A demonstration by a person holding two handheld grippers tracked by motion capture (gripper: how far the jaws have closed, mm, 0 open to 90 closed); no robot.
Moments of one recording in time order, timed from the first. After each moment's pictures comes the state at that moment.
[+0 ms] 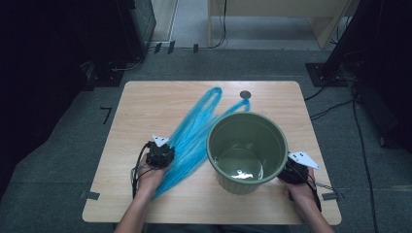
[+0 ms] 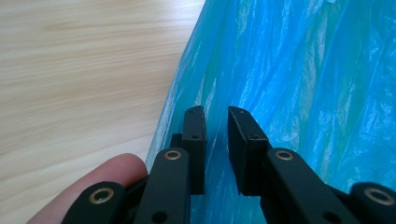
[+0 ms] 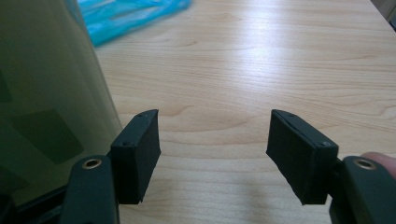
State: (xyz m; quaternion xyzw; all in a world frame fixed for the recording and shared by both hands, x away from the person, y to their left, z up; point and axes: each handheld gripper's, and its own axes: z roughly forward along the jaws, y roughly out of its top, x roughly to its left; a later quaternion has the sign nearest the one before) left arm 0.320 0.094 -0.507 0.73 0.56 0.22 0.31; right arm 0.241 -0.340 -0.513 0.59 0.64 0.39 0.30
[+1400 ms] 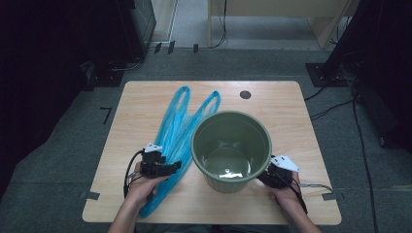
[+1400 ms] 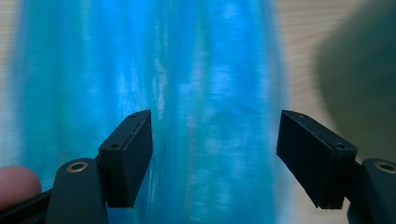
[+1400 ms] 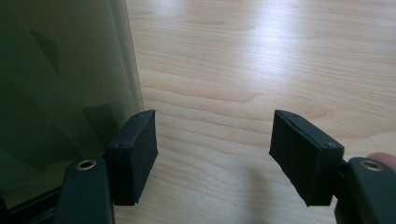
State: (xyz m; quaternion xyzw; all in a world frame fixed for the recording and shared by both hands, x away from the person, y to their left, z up) left arm 0.291 0.099 -0.488 0.77 0.52 0.05 0.38; right arm 0.236 -0.292 -0.519 0.56 0.68 0.37 0.29
